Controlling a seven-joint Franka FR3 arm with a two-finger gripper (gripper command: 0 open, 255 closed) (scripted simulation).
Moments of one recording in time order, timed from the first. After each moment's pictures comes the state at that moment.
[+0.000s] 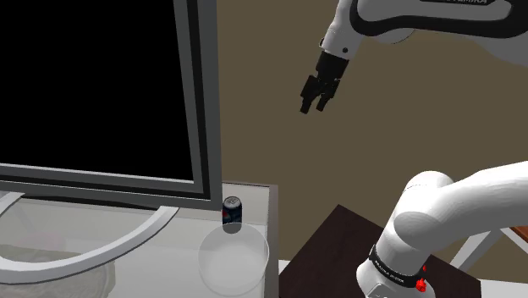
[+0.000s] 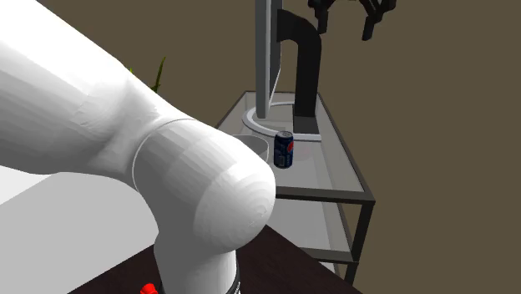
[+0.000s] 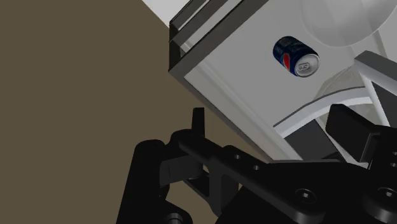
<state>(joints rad) -0.02 -0.79 -0.05 -2.31 0.09 1.70 -0.03</state>
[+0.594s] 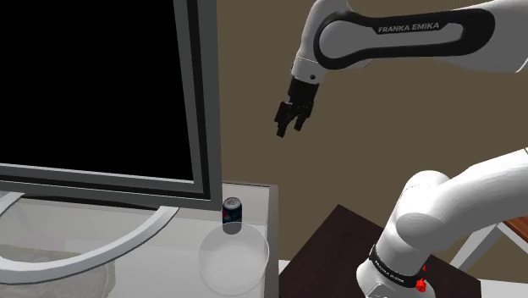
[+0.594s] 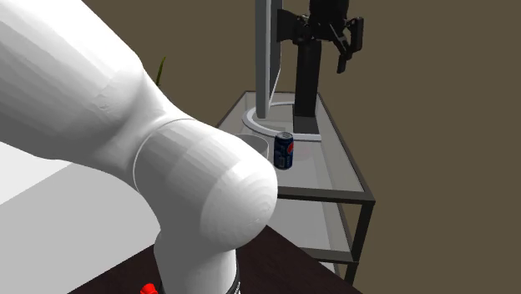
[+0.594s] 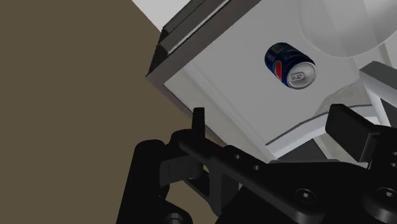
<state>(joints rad) 0.02 -0.67 0.06 -2.39 0.11 1.86 0.04</state>
